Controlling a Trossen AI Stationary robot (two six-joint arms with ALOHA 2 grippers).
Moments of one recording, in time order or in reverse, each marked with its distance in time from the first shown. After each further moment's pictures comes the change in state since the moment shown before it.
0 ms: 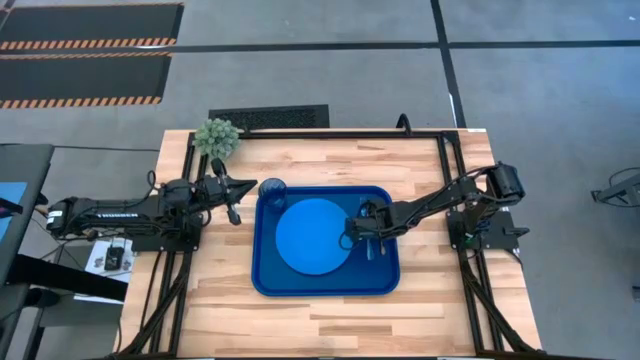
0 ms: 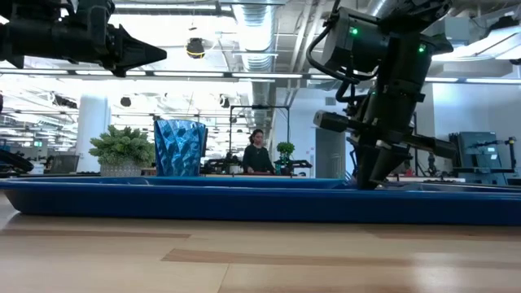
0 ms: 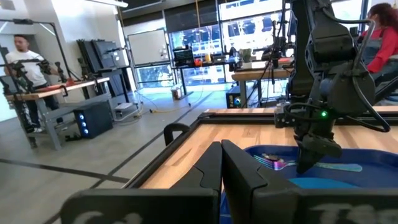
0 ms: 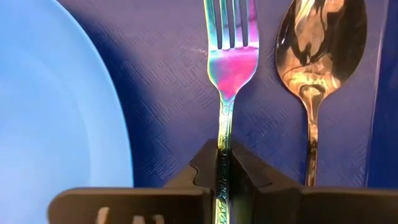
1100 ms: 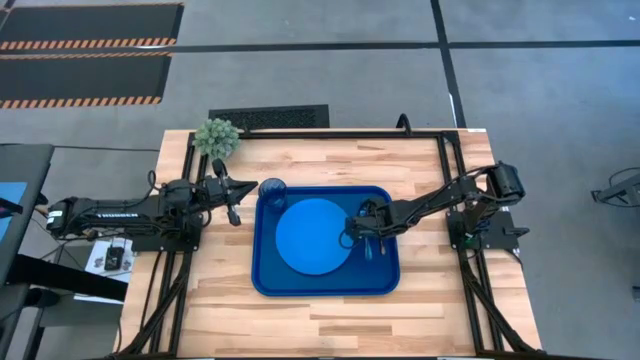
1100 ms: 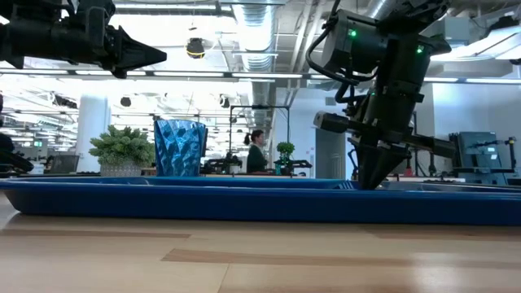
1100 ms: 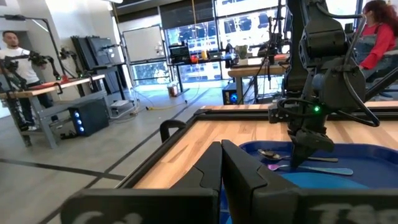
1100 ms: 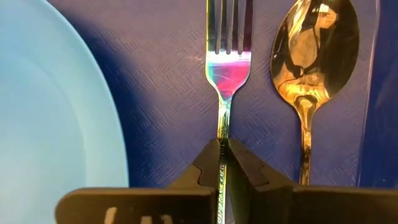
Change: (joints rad) left arm 0.000 0.000 0.000 -0.018 0.016 -0.003; right arm -0.013 -0.001 0.001 -0.012 -0.006 -0.019
